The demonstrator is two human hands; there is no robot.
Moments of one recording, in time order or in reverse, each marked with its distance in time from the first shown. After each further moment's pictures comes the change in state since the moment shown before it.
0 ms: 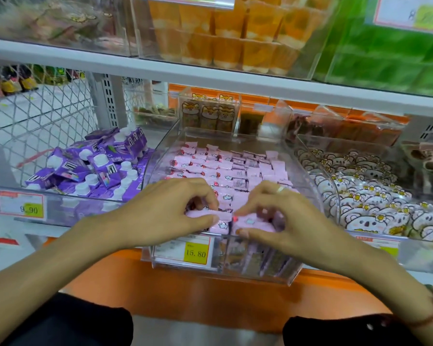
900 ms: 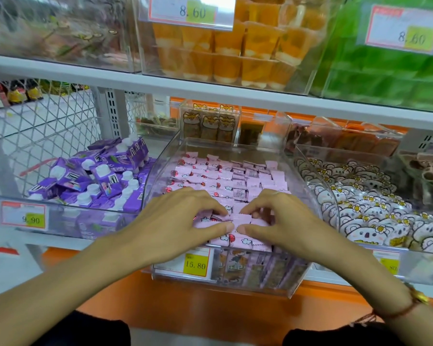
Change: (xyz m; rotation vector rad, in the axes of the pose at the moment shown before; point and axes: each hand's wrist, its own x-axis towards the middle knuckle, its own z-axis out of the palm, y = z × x) left_hand 0.003 0.008 0.009 0.173 0.078 -0.039; right_hand 0.018 0.008 0.002 -0.056 -0.054 0.226
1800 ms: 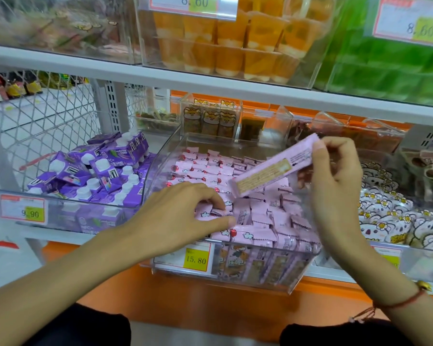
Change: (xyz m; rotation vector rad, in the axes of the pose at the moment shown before) left_hand 0.001 0.006 0.000 -0.095 0.034 -0.133; right_hand -0.001 -0.010 -0.018 0.640 0.863 0.054
